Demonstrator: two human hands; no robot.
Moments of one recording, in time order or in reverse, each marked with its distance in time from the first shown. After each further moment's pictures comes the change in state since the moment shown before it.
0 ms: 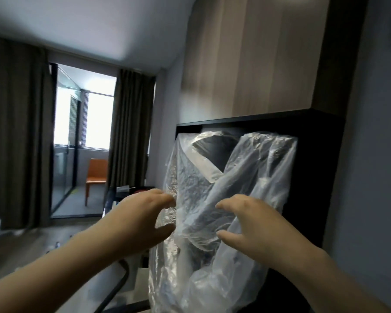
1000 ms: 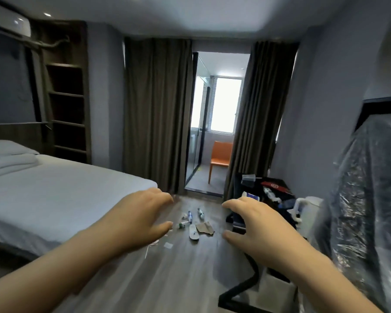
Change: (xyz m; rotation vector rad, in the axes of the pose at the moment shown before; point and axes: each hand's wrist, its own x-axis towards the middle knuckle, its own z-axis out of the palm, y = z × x) left_hand -0.128 -0.399 -0.005 0.294 -0.147 -0.593; right_hand 0.321 -0.271 0.256 0.361 -0.144 -0.438
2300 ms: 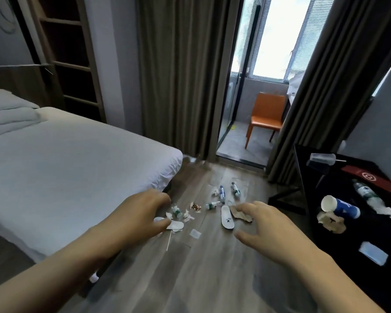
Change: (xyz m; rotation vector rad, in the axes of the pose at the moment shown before) left_hand 0.385 -0.398 0.329 -0.150 -0.263 -0.238; right_hand 0.537 0.173 0.360 0.120 -0.321 0.057
